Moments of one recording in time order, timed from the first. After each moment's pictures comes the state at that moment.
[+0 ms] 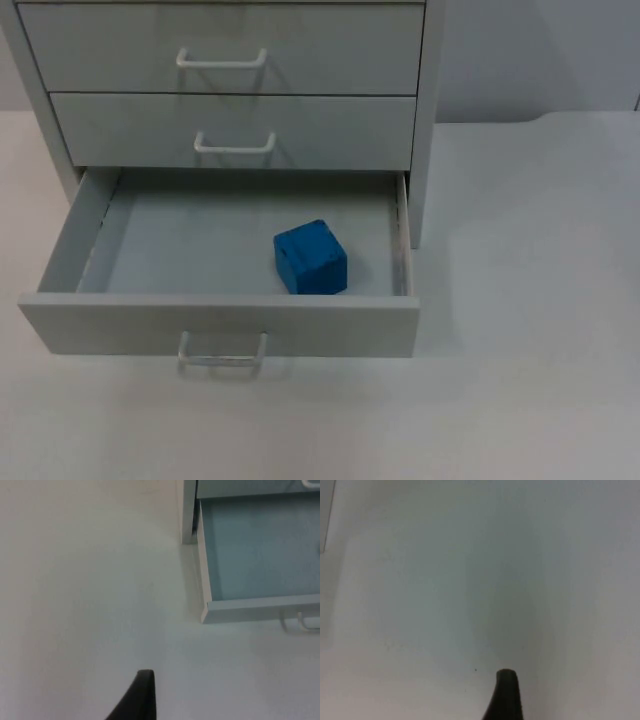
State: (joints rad) right arm -0.02 0.94 -0.78 -0.01 0.79 0.02; left arm 0.02 0.59 -0.69 -0.09 0.95 0.10
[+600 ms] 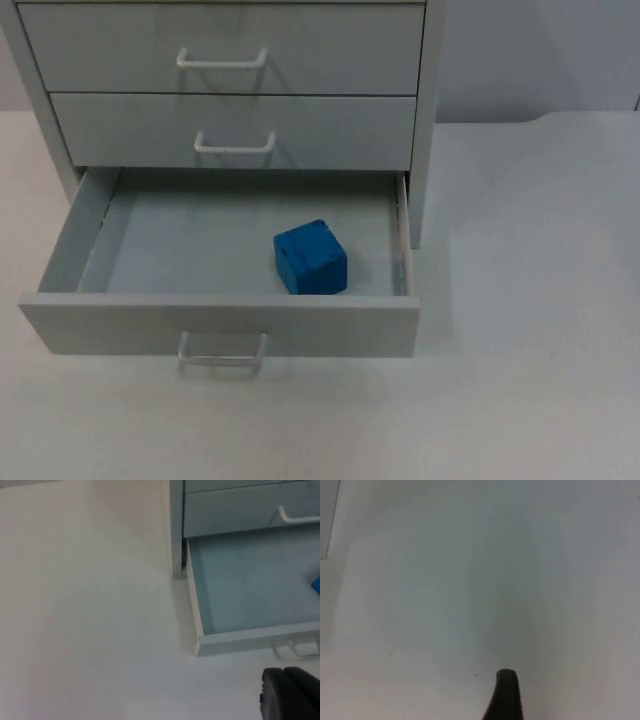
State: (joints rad) right arm -0.02 0.92 -0.76 -0.01 0.77 0.02; left arm 0.02 0.61 -0.69 -0.17 0.86 0.22
